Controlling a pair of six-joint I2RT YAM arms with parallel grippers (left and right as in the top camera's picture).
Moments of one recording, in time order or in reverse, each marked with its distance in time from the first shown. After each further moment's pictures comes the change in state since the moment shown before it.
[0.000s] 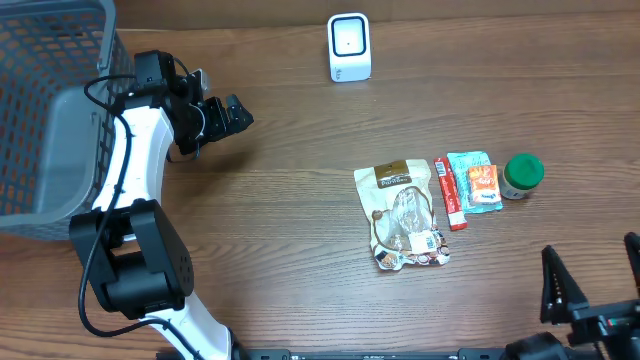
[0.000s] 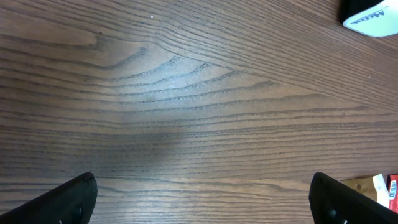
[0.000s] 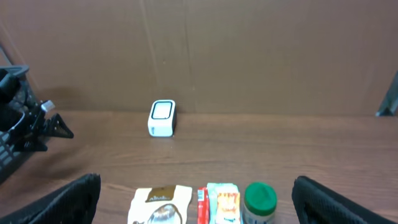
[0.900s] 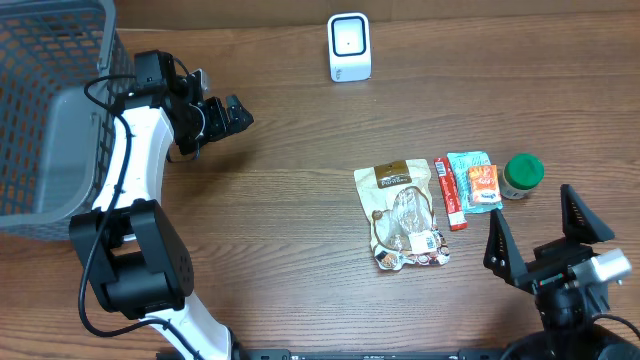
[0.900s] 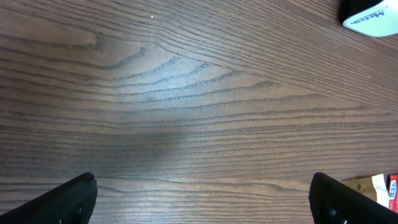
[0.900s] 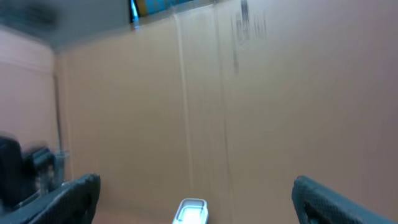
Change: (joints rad) left arm 0.000 0.000 0.000 0.000 0.000 0.000; right arm -0.042 -0.267 -0.862 1.193 -0.158 0.000
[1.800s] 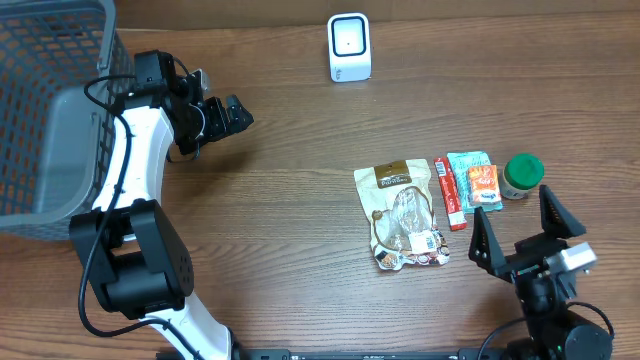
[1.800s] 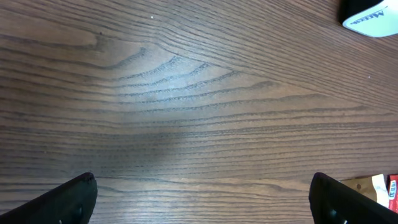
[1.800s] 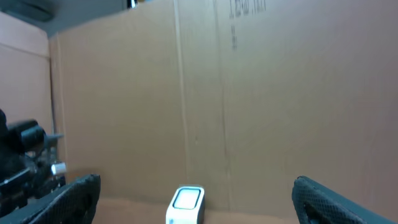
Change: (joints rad) left arm 0.000 0.000 0.000 0.000 0.000 0.000; right arm -0.028 -0.001 -0.224 0.169 -0.022 0.000
